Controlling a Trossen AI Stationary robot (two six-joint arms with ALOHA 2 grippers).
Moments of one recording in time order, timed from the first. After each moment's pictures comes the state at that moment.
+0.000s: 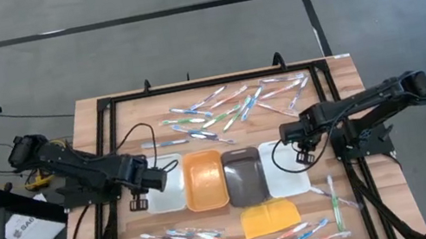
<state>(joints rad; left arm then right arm) -0.28 1.26 0.76 -1.10 -0.06 -0.24 0.03 1.24 0.72 -1.07 0.05 0.45</state>
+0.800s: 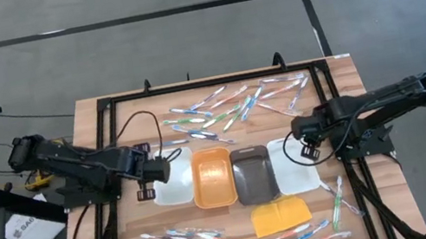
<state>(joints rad) -0.21 1.26 0.88 -1.14 -0.25 -0.20 0.03 1.02 0.66 -1.09 0.14 0.52</state>
